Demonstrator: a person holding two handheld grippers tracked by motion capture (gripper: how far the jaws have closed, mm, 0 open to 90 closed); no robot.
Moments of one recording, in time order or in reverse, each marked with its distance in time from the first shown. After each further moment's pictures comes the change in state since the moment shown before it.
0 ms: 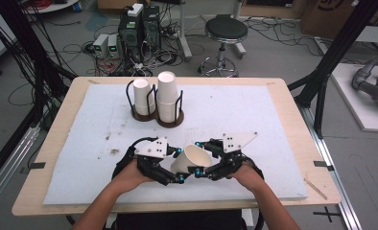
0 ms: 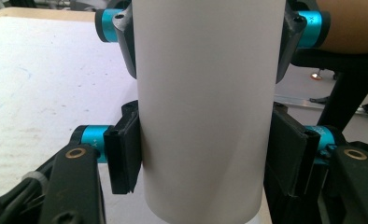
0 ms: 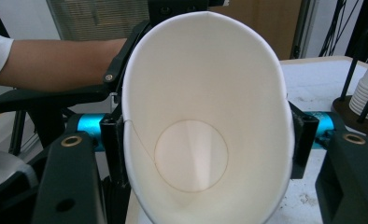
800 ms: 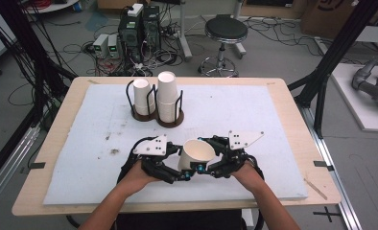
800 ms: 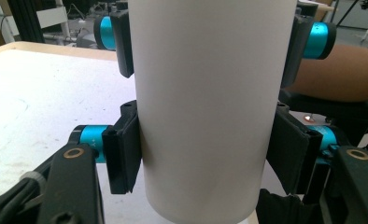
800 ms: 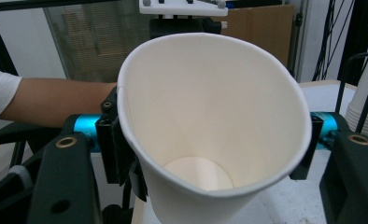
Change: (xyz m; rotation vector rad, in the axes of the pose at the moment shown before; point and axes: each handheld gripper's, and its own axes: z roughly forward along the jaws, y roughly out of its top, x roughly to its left) left arm -0.002 -0.001 0.011 -0.163 0.009 -0.053; right arm -0.001 0.002 -0.006 -0.121 -0.010 0.024
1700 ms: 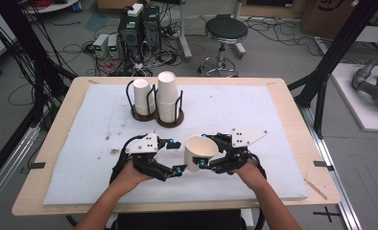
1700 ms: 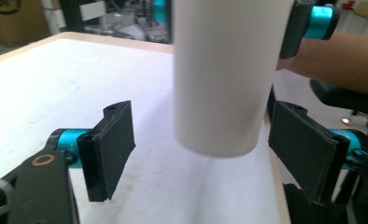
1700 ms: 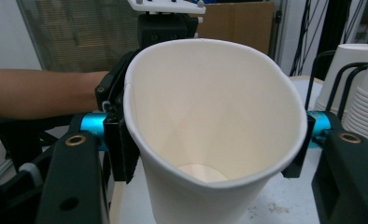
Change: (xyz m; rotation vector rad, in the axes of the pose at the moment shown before) left arm 0.007 -0.007 -0.028 0.010 0.165 -0.020; right arm -0.006 0.001 -0.008 0.025 -0.080 -0.031
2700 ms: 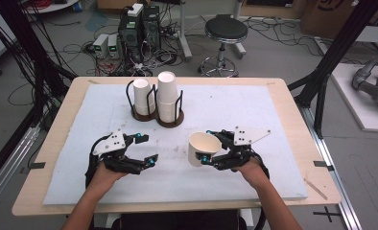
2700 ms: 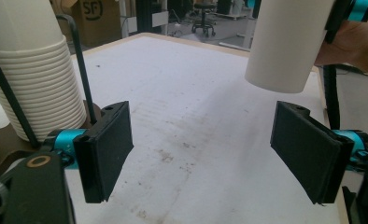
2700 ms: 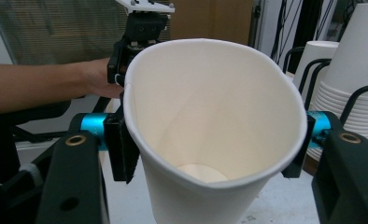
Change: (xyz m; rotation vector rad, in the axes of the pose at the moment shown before) left arm 0.018 -0.027 -0.064 -0.045 0.219 -0.044; right arm -0.003 0.003 -0.008 0.032 -0.086 -0.025
